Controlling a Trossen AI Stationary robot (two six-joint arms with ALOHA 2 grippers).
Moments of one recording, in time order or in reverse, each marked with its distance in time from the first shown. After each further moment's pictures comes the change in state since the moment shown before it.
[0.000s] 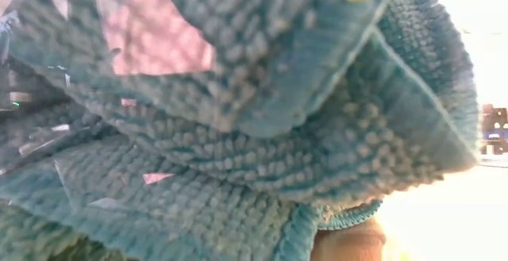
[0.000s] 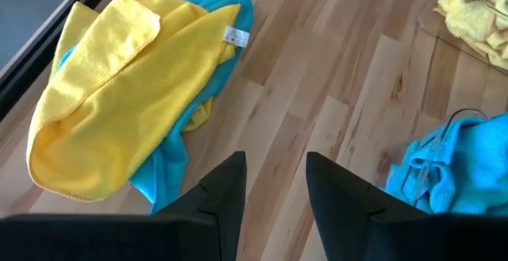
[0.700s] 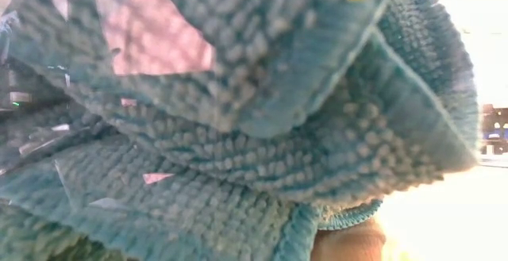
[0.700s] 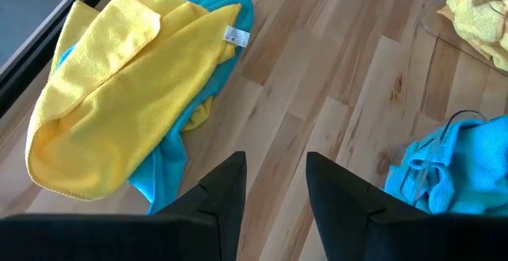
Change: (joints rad) left arm 0.000 0.000 0.000 0.000 0.000 -0.008; right arm 0.001 0.006 0.318 -0.377 -0.024 -0.005
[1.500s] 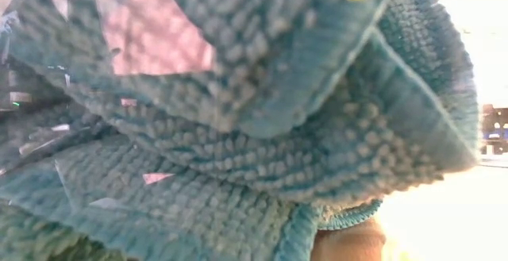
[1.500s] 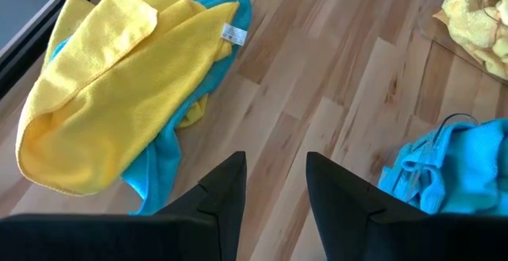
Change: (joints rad) left arm -0.001 0.000 0.001 -0.001 0.011 -0.030; right arm 0.114 -0.002 0.256 -0.242 0.054 0.143
